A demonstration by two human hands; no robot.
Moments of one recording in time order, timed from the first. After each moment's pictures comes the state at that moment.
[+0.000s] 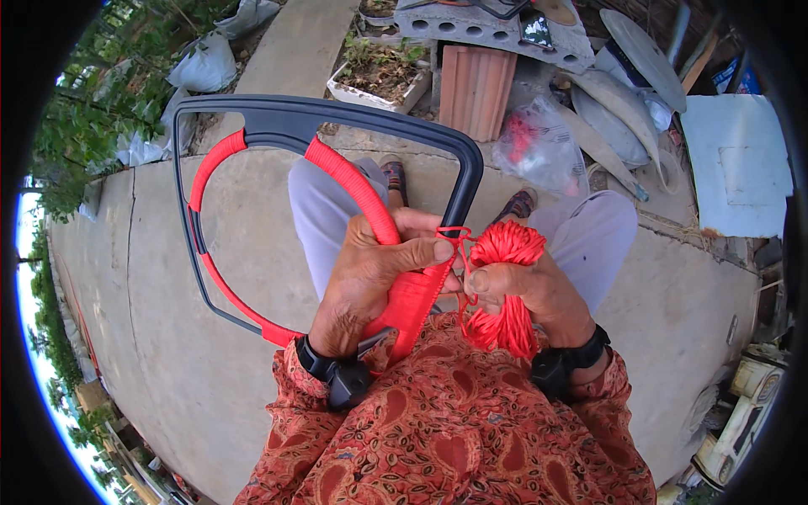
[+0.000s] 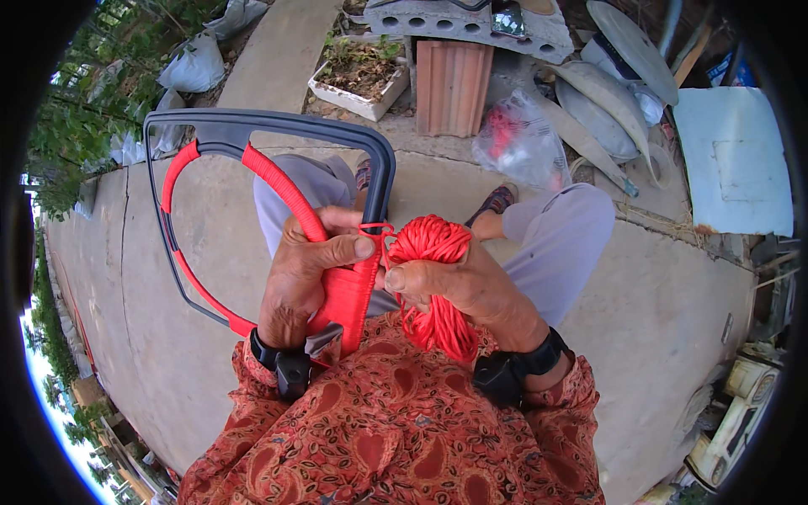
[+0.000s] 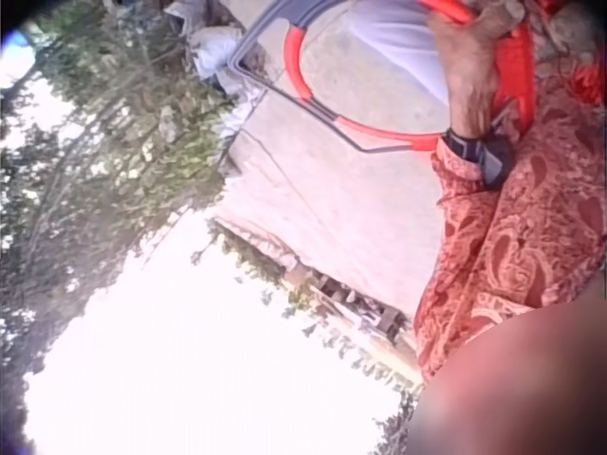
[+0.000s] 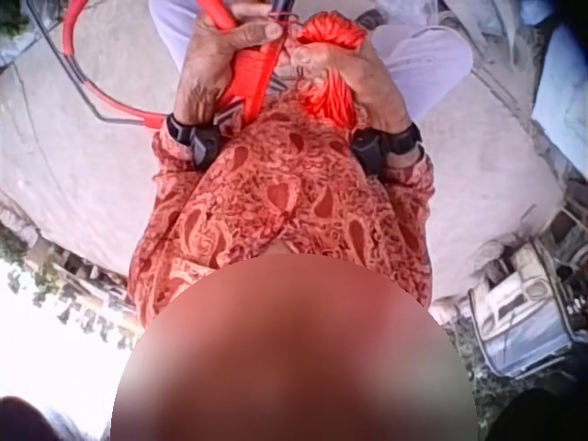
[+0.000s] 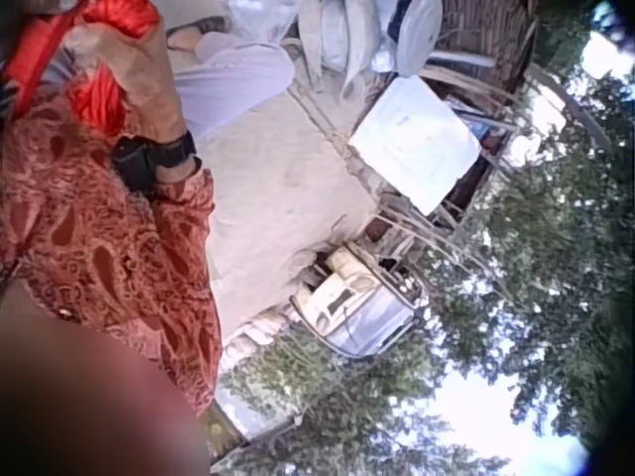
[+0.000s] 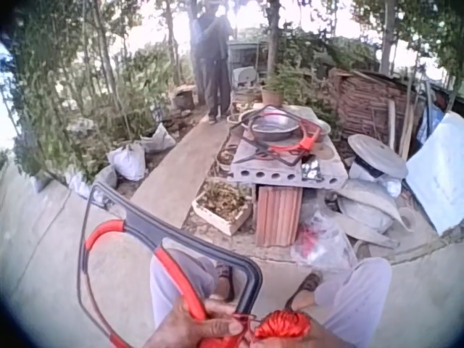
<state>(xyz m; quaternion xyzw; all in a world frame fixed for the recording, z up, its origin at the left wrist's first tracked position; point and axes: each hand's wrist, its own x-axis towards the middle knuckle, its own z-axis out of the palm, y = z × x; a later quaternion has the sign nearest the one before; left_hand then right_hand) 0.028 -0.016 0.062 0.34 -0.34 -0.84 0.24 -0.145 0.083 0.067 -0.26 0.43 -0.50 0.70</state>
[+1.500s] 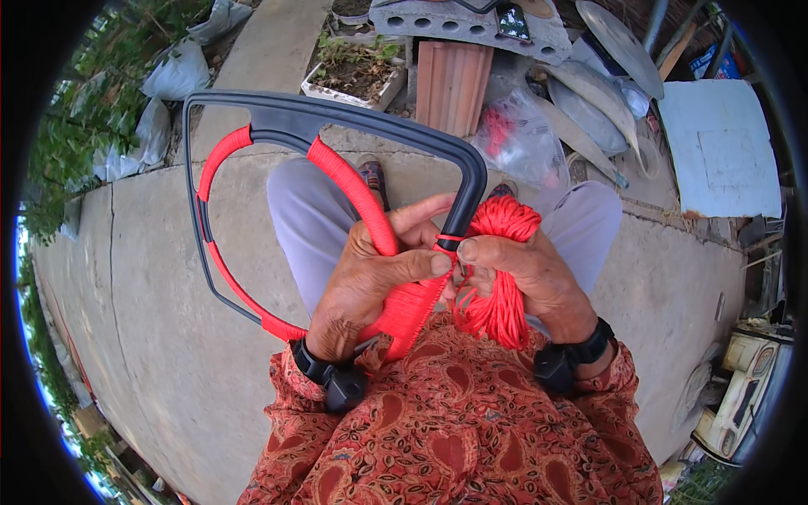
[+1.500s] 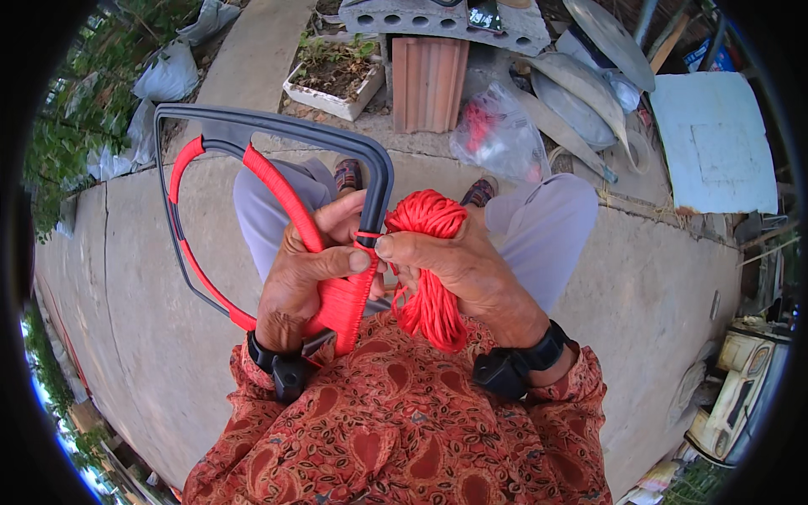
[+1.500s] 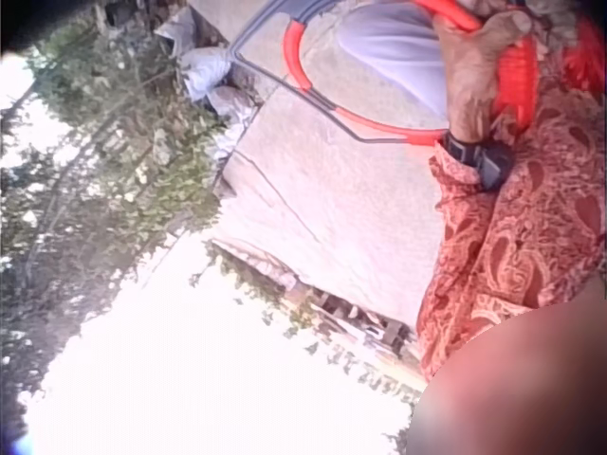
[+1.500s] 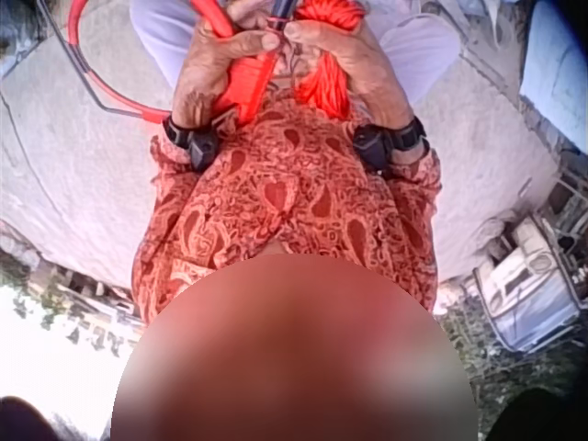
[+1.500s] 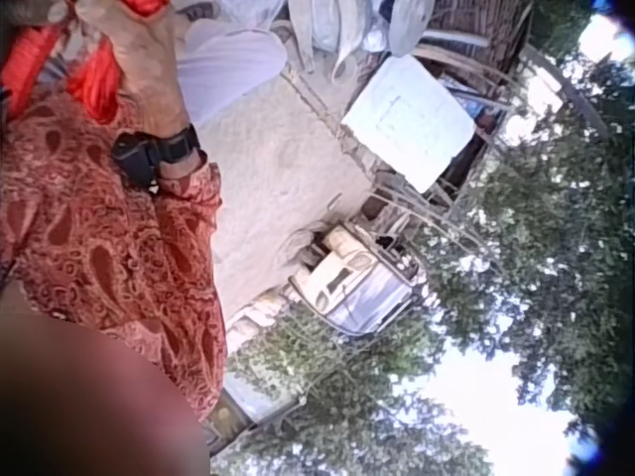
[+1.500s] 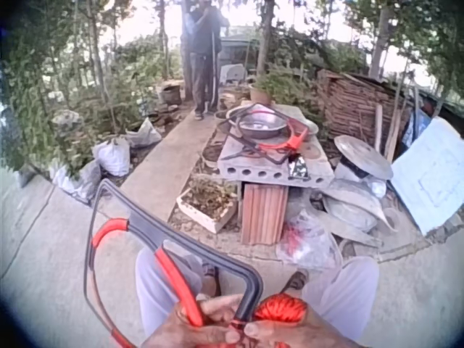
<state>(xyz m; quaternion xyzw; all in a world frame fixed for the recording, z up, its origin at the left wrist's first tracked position) 0.026 -0.020 0.046 0.25 -0.34 -0.88 0.22 -0.138 0.073 0.069 -0.15 0.46 -0.57 0.66</state>
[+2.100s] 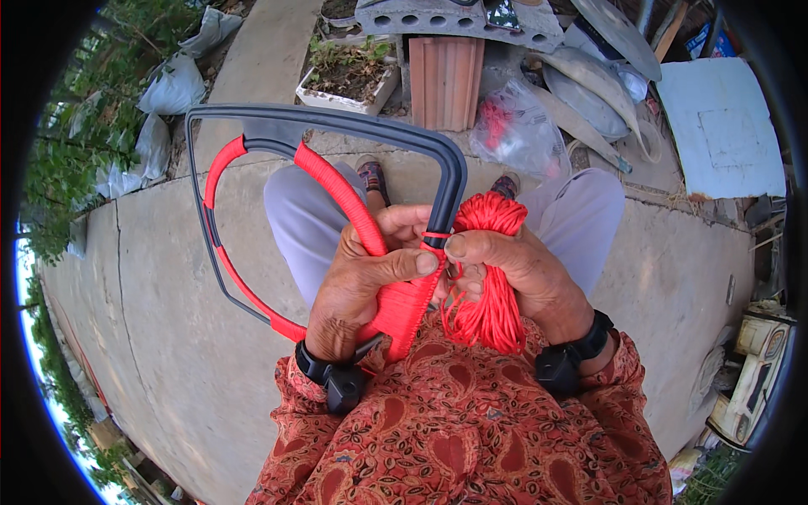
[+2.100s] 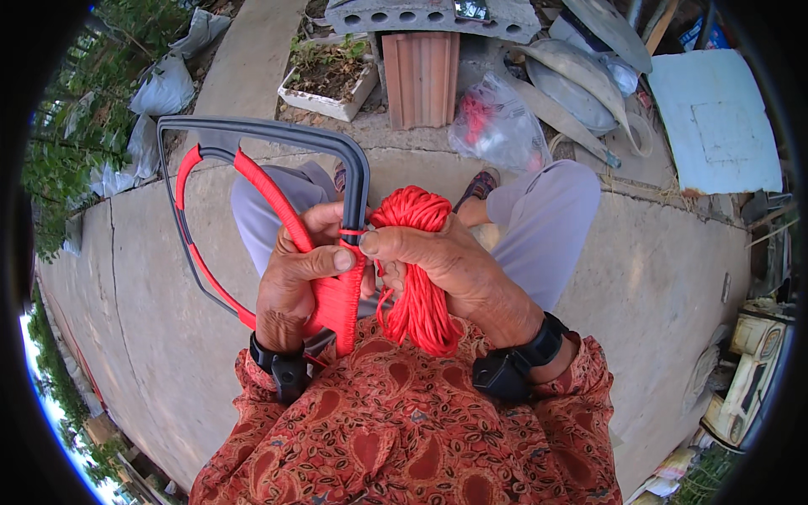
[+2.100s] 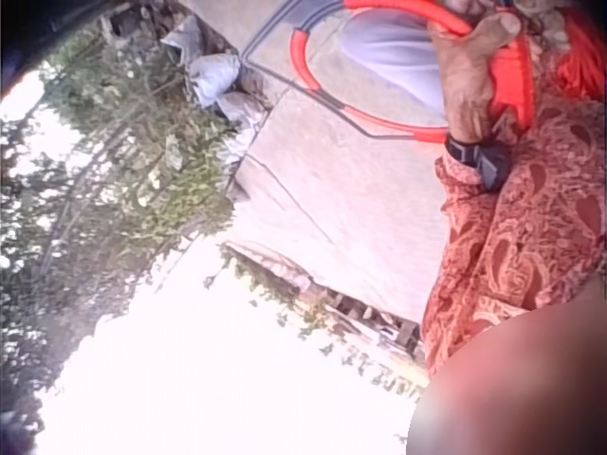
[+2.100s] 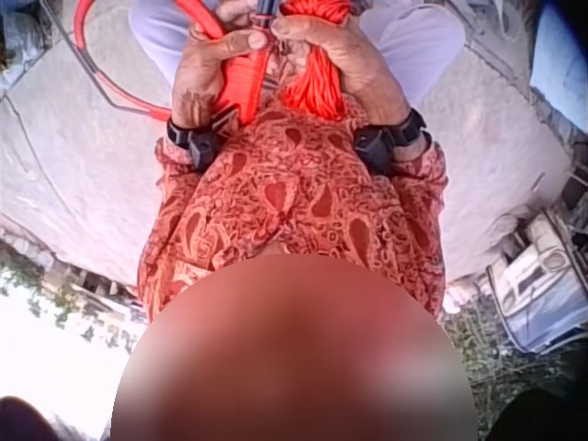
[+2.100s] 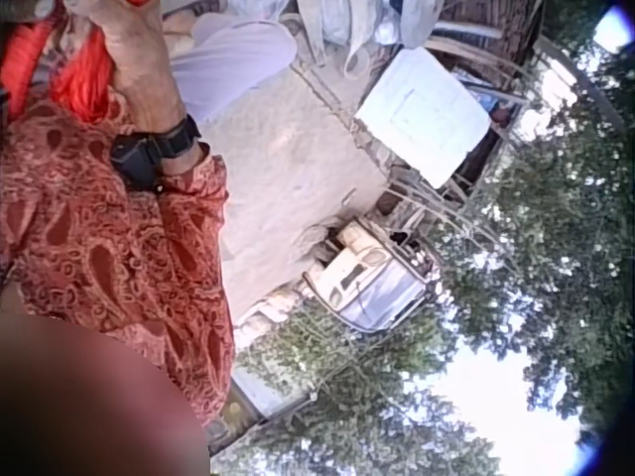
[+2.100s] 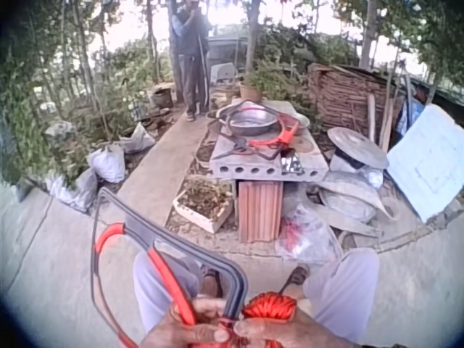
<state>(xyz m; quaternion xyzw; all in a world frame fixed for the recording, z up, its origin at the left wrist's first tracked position) 0.027 -0.018 0.044 0.23 -0.32 -0.89 0.22 -0.137 0.072 0.073 -0.13 0.43 -0.55 0.70</state>
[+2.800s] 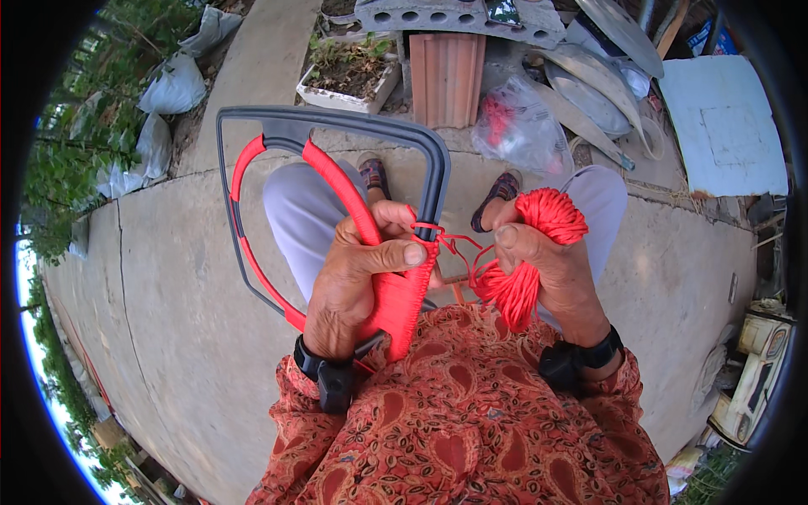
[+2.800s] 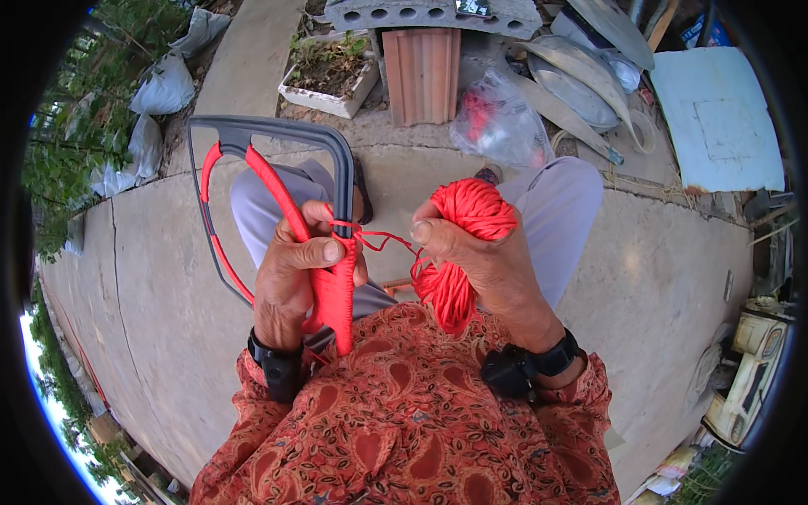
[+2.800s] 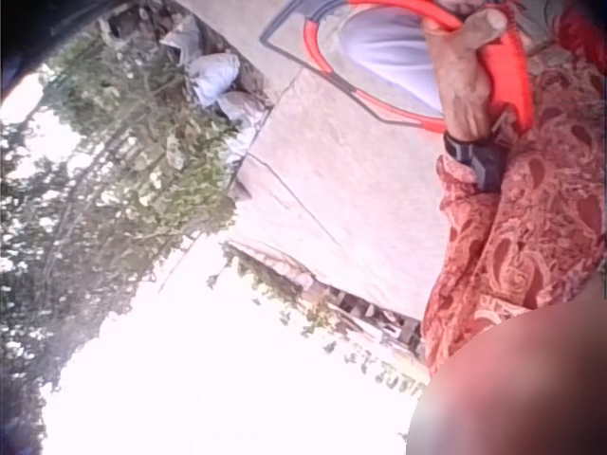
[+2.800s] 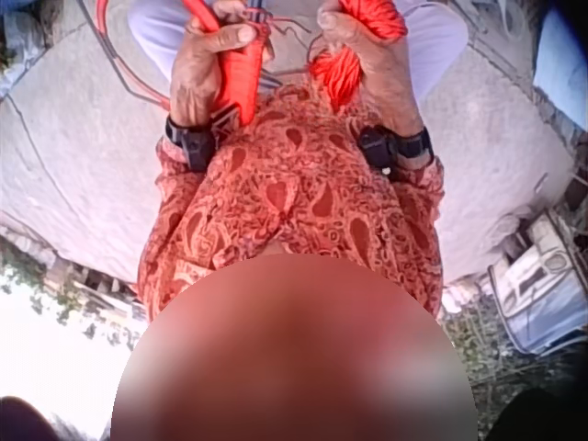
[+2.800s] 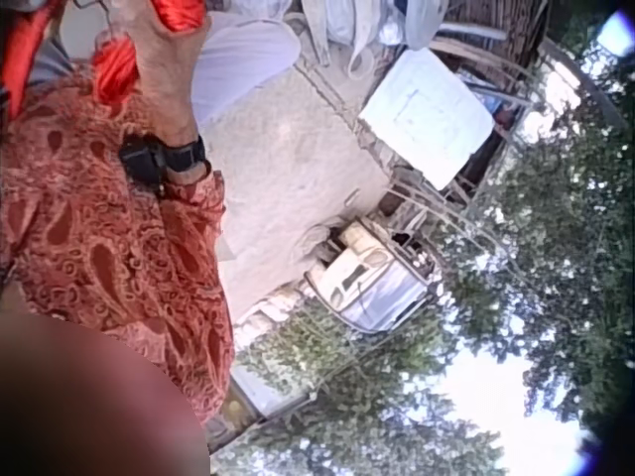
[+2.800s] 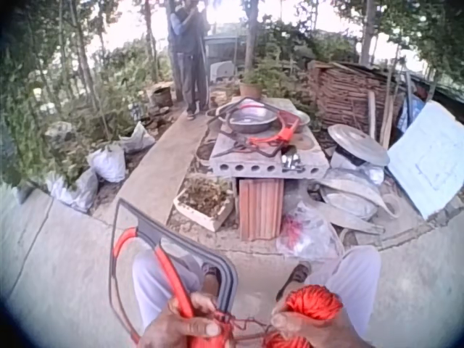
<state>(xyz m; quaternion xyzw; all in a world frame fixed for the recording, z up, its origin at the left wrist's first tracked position) 0.030 -0.025 0.036 0.26 -0.28 -0.89 0.24 -0.148 0.092 0.062 -0.19 0.52 -0.63 0.54</state>
